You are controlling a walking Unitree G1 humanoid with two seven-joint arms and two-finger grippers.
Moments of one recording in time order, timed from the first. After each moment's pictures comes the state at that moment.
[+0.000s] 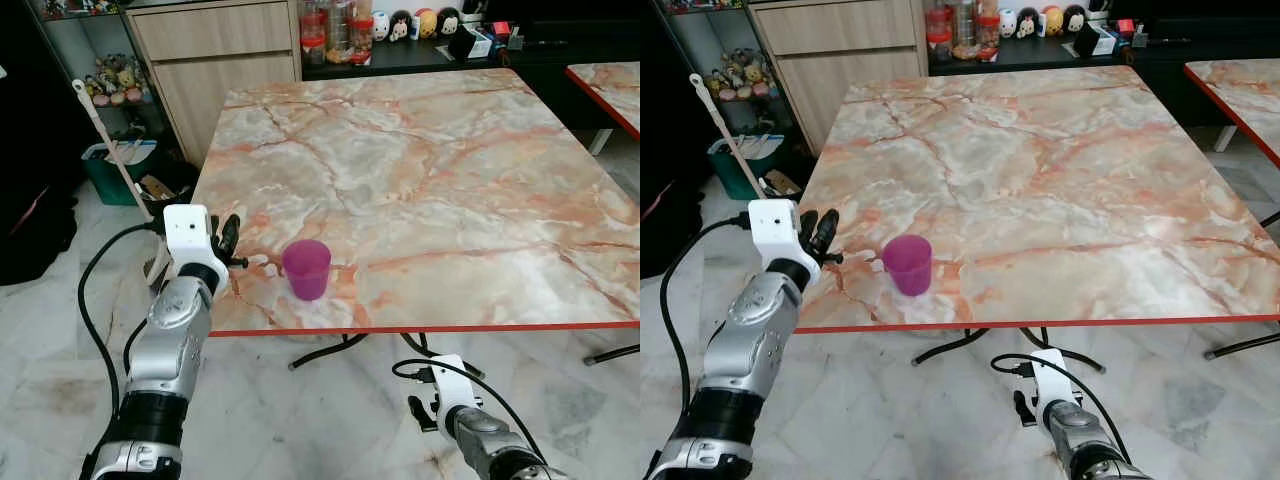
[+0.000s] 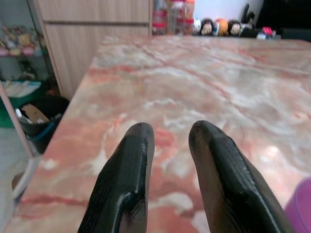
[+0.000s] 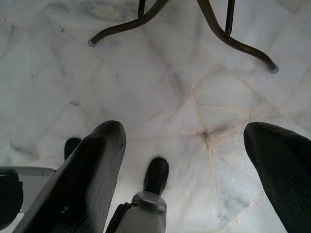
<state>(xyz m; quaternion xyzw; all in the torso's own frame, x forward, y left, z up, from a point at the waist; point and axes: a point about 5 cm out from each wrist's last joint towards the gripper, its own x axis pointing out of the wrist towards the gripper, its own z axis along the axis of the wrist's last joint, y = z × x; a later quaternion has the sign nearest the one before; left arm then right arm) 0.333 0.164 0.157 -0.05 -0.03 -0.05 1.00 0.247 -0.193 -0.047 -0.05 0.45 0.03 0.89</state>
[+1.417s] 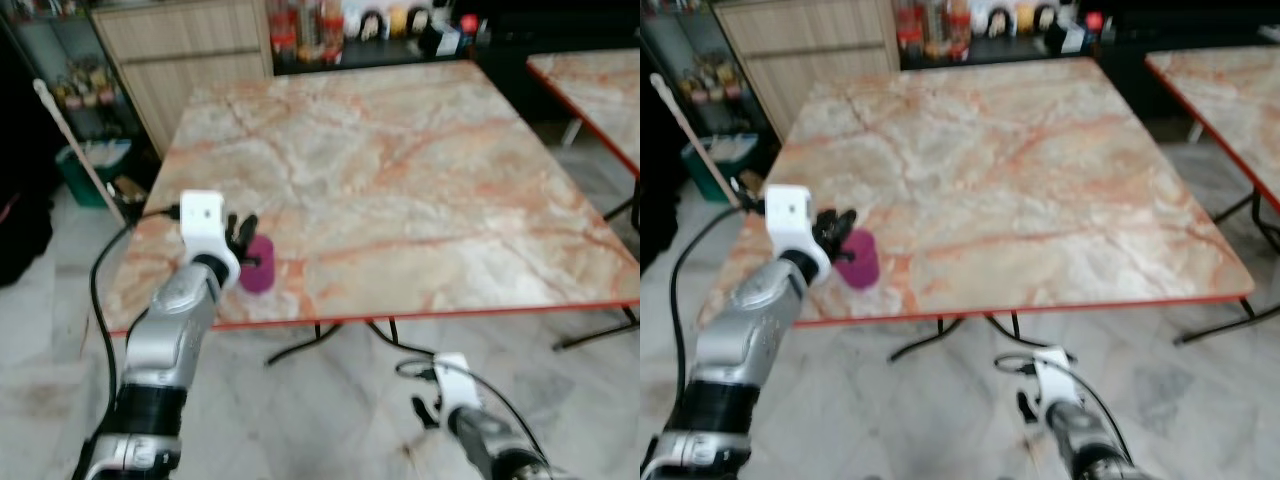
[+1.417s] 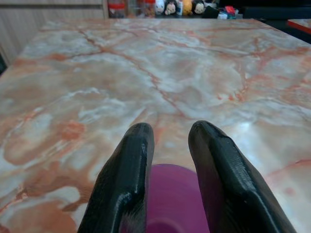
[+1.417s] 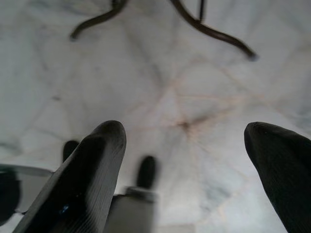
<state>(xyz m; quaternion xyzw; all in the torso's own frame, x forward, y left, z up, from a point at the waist) 0.336 0.153 0.177 -0.05 0.00 -0.09 0.99 0.247 -0.189 -0.048 -0.05 0.45 0.04 0.89</state>
